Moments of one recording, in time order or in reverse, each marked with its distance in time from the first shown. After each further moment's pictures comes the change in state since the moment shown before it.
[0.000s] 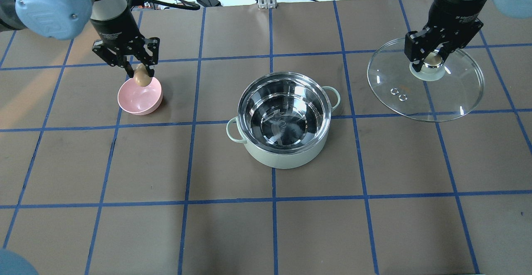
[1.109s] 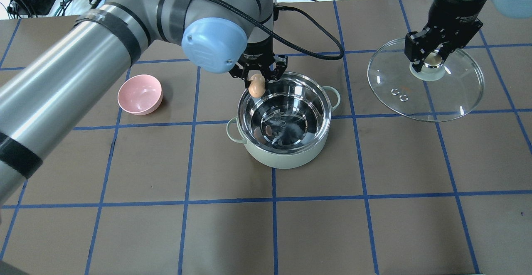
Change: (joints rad) left arm -0.433 -0.137 0.072 0.130 -0.049 -0.283; right arm 0.000 0.002 0.000 -0.002 -0.002 -0.017
